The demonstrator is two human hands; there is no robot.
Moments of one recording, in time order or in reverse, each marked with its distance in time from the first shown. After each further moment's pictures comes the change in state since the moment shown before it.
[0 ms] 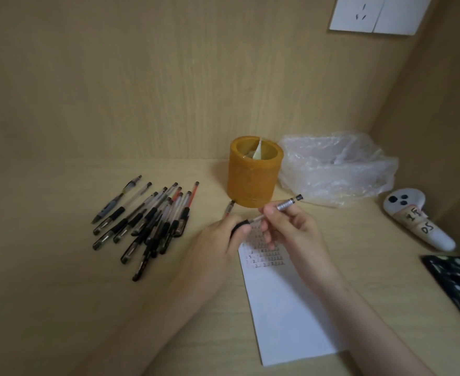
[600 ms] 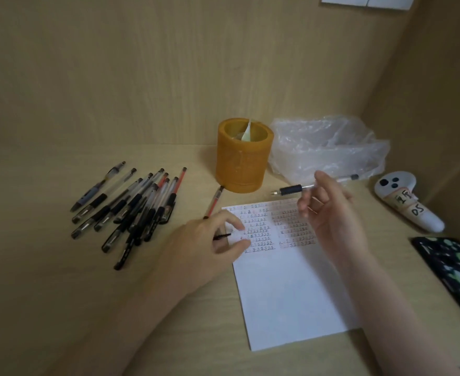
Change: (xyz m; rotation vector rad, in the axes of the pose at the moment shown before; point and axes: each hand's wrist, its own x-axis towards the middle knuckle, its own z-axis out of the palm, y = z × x) left_hand -0.012 -0.003 -0.002 0.011 -0.116 -0.015; right_hand 0.005 -0.018 -0.048 0.228 0.299 0.033
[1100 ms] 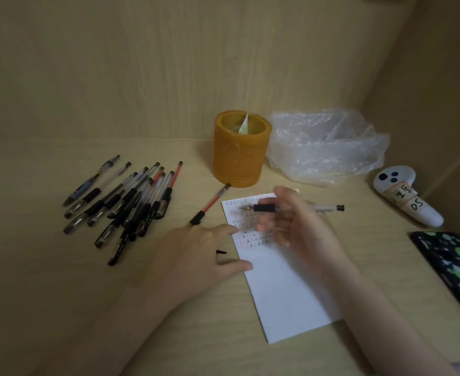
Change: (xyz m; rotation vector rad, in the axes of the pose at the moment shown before) left_hand -0.005 0.004 0.005 0.417 -0.104 -0.011; right_hand -0.028 0.014 0.018 -0.289 -0.145 0.275
